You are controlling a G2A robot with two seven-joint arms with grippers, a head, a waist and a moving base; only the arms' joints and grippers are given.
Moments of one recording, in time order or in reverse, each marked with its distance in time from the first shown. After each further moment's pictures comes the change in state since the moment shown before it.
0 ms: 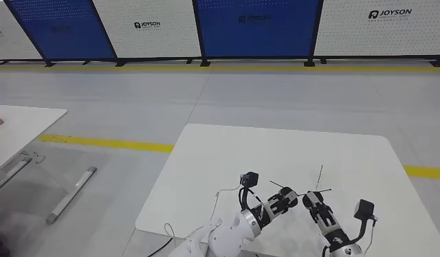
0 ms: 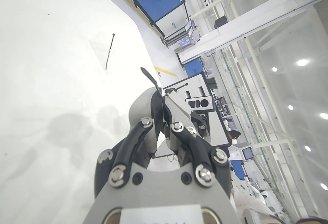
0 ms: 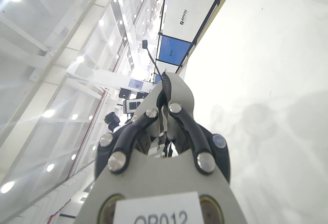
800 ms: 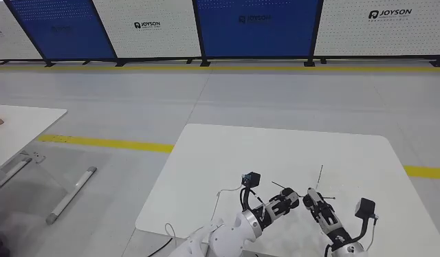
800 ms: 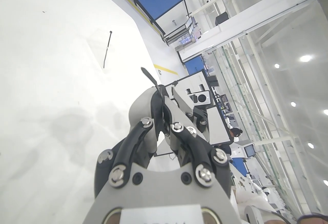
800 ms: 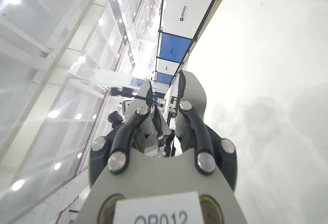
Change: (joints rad) left arm -0.002 -0.002 0.007 -0.005 0.021 0.018 0.003; right arm 0.007 0.004 0.012 0.001 0.024 0.015 0.018
